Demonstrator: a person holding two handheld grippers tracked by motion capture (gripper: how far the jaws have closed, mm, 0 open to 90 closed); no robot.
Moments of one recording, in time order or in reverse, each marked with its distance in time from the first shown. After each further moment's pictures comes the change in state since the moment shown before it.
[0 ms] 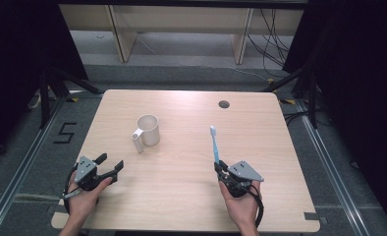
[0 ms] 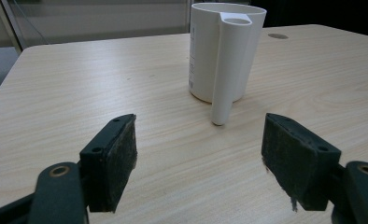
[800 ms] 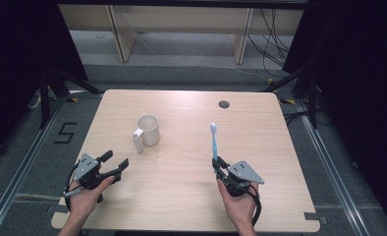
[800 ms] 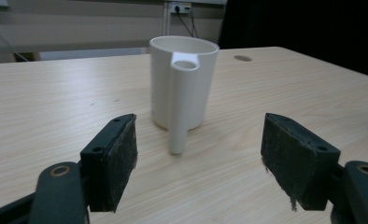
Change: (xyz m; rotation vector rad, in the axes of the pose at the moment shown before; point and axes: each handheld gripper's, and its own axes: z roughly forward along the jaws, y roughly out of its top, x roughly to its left) left arm -0.020 0.024 -0.002 -0.059 -0.117 -0.034; right arm 0.005 0.002 0.002 -0.100 0.021 0.028
